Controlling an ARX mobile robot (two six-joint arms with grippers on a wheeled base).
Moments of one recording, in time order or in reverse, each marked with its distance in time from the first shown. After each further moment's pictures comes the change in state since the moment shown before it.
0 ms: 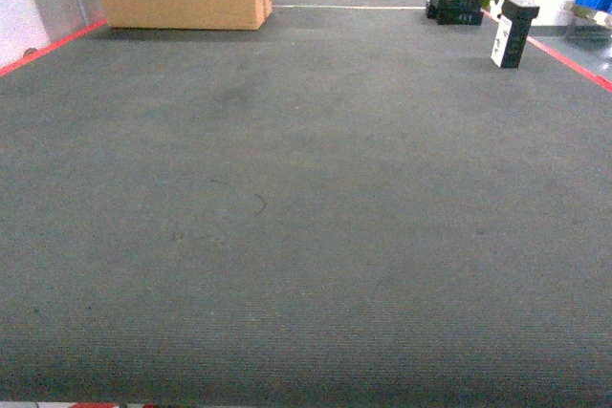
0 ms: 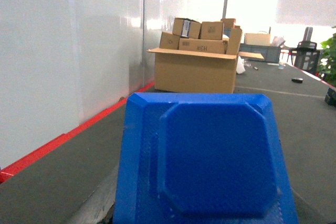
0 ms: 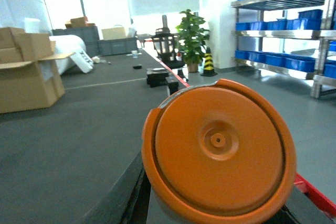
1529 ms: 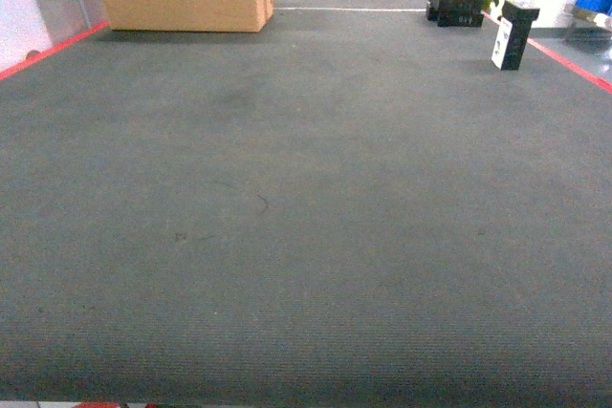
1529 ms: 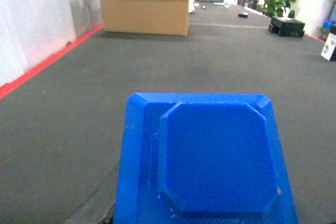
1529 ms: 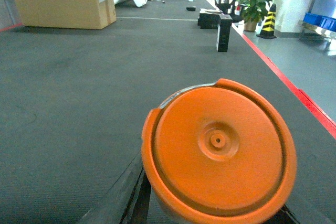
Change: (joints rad) left arm 0.564 -0.679 -0.165 -0.832 0.817 -0.195; right arm -0.367 -0.510 -0.178 -0.570 -0.630 0.012
